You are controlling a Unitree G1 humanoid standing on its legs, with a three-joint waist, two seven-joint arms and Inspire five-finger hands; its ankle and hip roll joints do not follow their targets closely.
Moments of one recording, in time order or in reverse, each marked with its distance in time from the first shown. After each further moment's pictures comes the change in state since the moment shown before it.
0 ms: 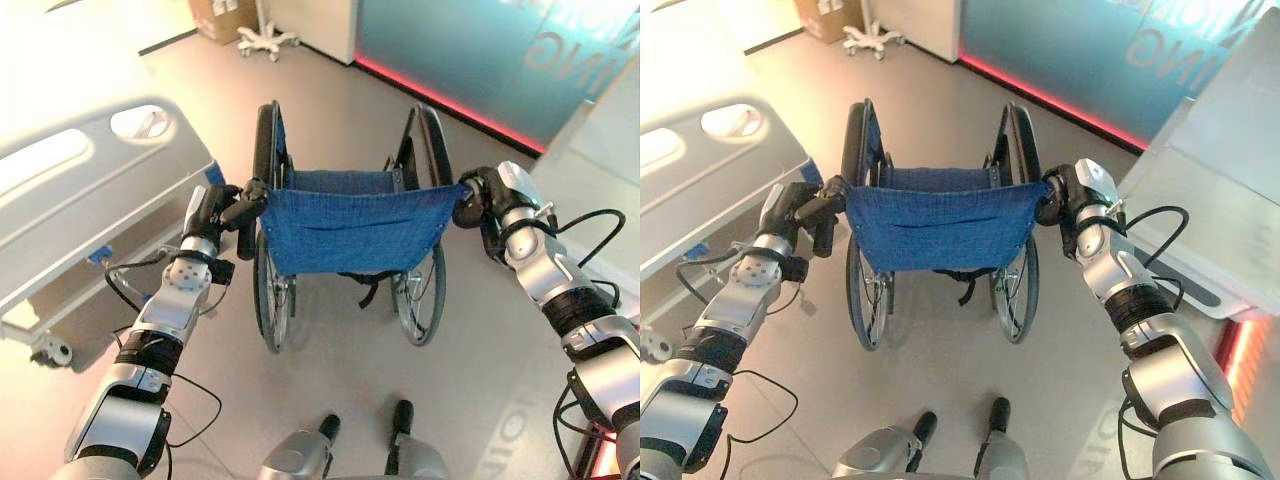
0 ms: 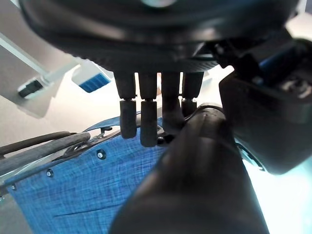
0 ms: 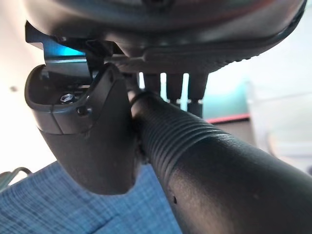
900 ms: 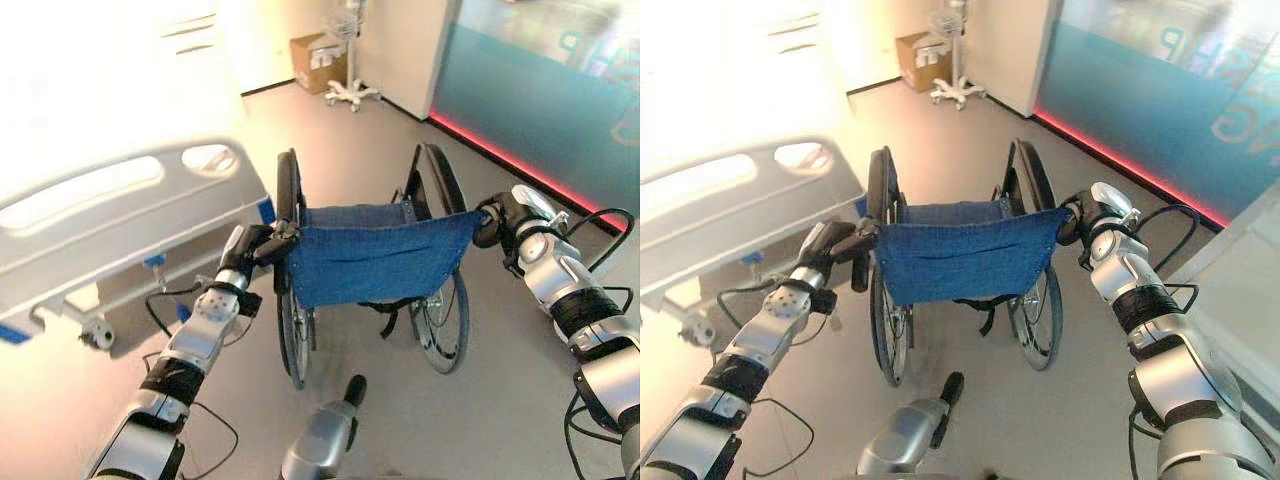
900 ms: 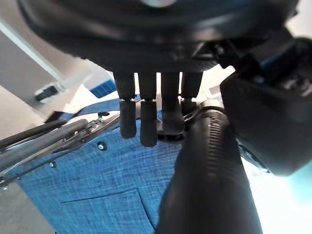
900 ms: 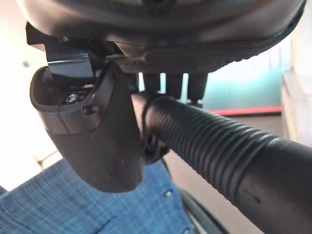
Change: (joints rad) left arm 0.160 -0.067 -0.037 -0.097 0.011 0.069 -0.050; right arm 0.014 0.005 0.026 0.059 -0.031 0.124 0.136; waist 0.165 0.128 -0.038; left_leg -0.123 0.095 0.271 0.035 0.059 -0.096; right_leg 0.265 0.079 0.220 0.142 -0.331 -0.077
